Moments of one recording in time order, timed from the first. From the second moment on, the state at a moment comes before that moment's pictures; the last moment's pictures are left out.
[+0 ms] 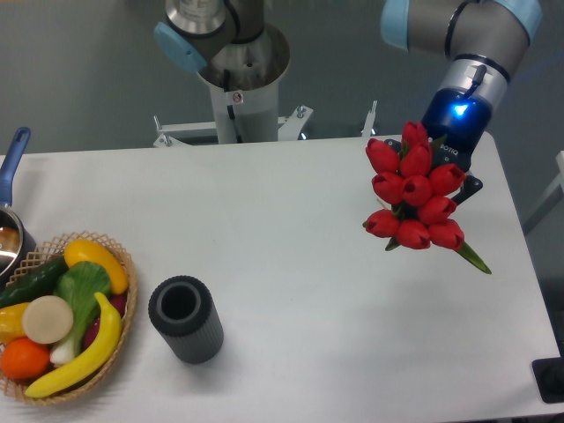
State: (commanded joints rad) arm 2.93 -1.80 -1.69 -0.94 0.39 1.23
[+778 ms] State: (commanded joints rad) arm 2.89 -1.80 -1.70 -0.92 0.26 1.23
